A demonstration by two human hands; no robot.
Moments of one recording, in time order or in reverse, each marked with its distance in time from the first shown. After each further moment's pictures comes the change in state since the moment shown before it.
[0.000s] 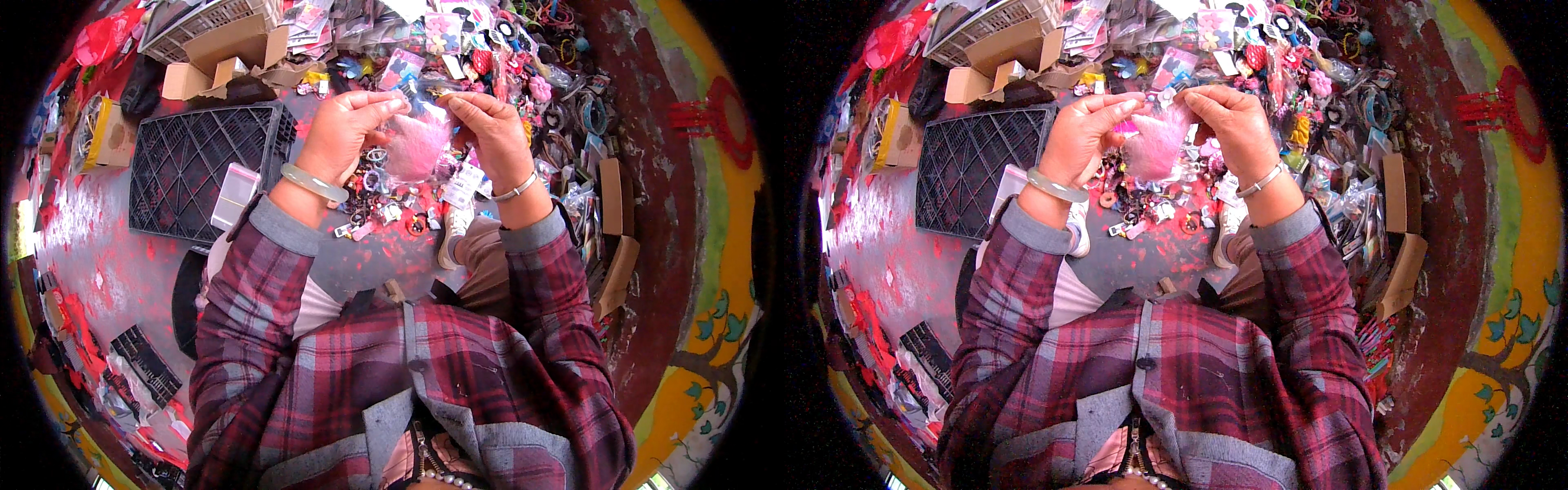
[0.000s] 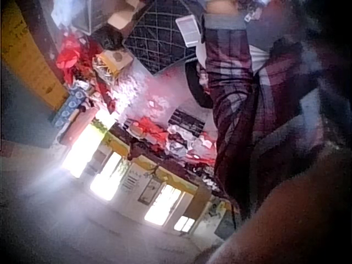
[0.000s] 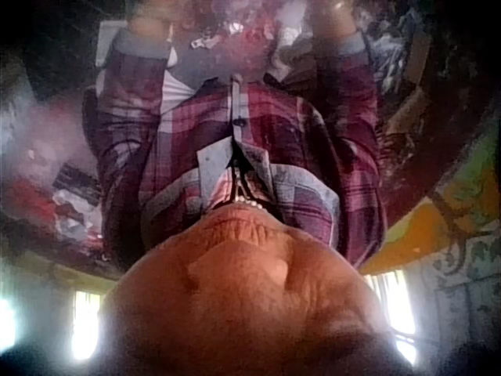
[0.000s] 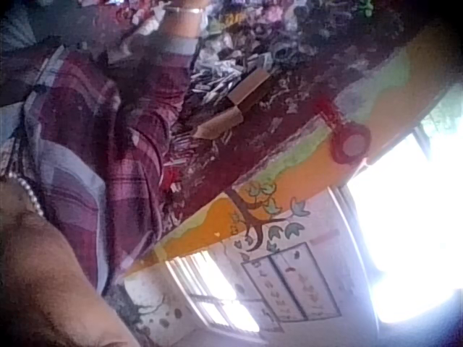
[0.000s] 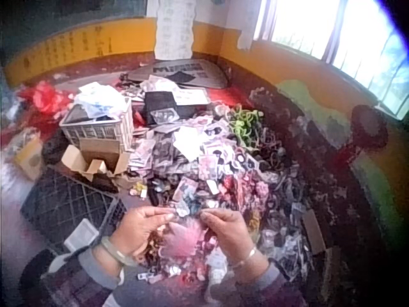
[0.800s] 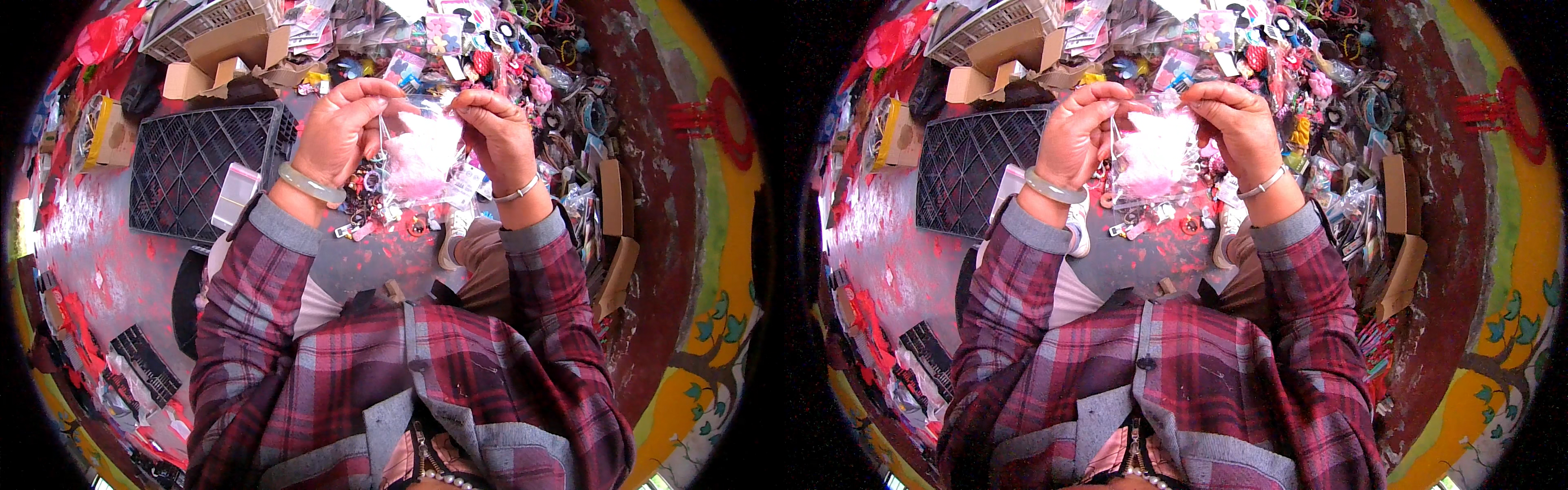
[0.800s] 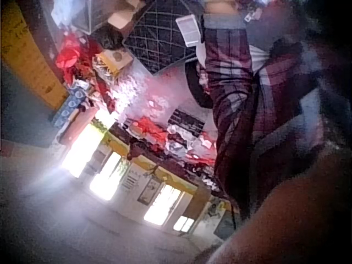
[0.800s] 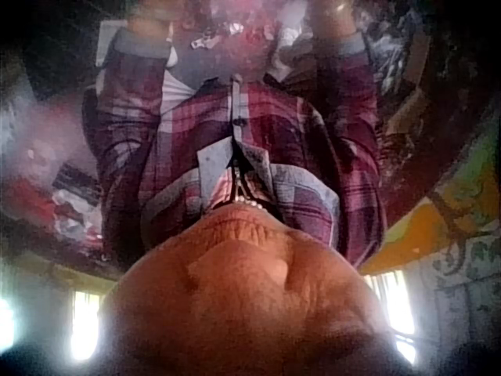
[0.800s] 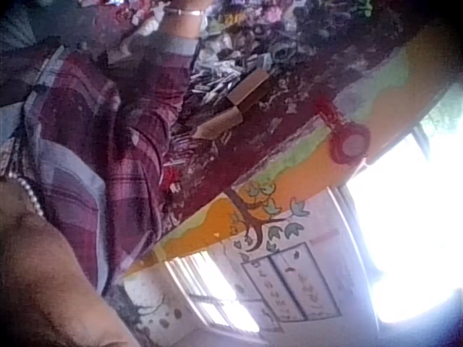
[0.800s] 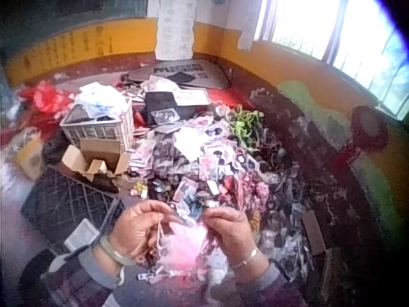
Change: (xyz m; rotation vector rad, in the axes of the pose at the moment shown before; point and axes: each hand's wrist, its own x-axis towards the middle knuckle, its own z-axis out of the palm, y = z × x) left_hand -0.005 0.011 -0.002 -0.184 -0.144 0.111; right_hand 0.001 0.003 -0.003 0.210 -0.038 -0.097
